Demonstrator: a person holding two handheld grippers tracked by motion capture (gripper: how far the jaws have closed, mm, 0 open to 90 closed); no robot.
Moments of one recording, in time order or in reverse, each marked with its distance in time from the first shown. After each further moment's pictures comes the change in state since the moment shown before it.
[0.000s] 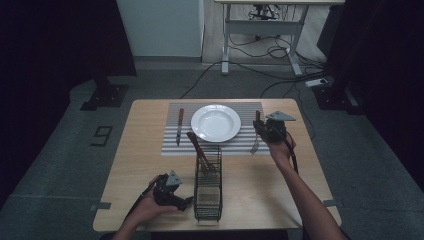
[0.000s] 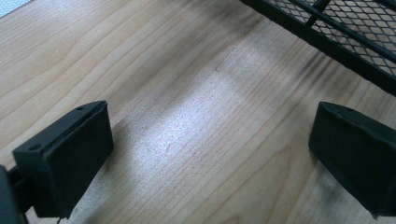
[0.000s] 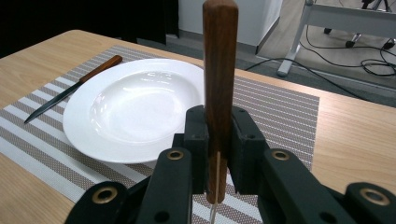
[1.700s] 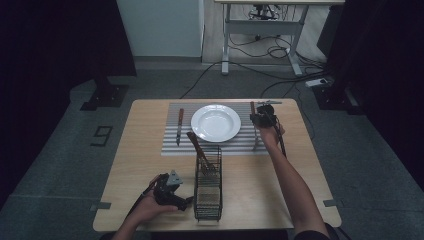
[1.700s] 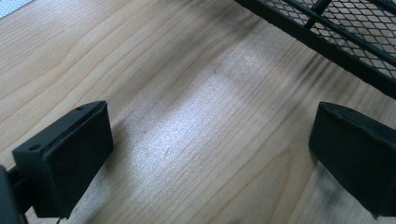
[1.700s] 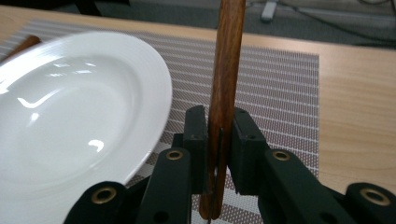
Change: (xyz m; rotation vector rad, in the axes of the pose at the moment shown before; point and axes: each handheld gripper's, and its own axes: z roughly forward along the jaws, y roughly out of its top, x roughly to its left) left arm 0.000 0.001 0.001 0.000 -0.006 0.004; right arm -0.040 0.004 0.100 0.215 -0.095 0.152
